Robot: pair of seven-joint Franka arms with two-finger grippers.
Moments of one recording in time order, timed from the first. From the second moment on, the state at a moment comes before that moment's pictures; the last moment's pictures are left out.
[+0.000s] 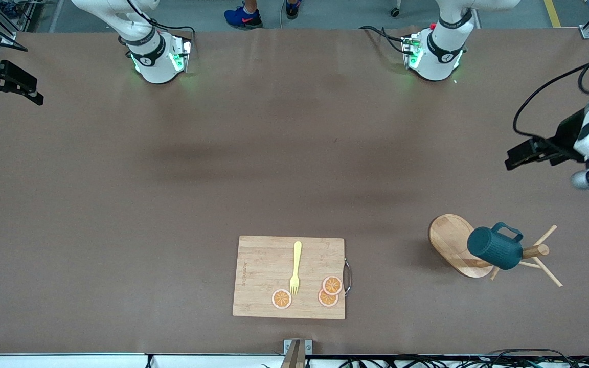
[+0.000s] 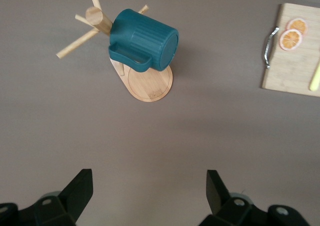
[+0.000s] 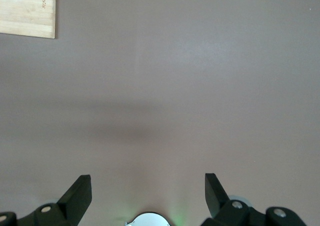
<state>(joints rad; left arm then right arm) -0.27 0.16 0.20 -1.37 -0.08 1.52 -0.14 -0.02 -0.14 -0.02 -1.62 0.03 1.43 -0.12</state>
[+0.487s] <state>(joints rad) -0.10 0.07 0.04 -1.43 -0.08 1.43 -0.07 -0.02 -0.14 -0.02 -1.62 0.03 1.43 -0.12</state>
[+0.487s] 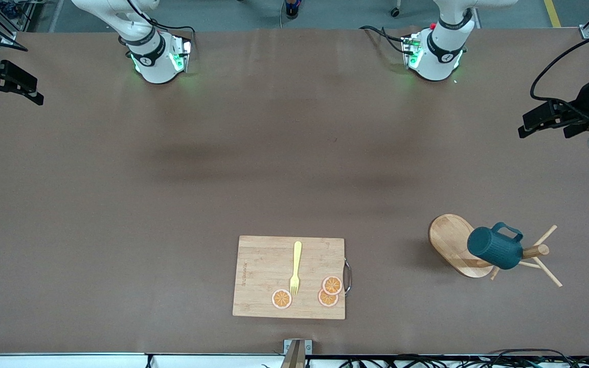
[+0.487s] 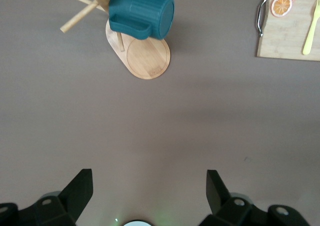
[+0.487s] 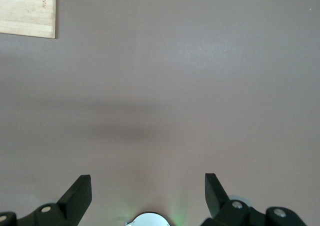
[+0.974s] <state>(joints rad) -0.01 -0.07 -0.04 -1.59 -0.04 1.45 -0.08 -0.02 -0.14 -0.02 -1.62 0.03 1.42 -0.12</state>
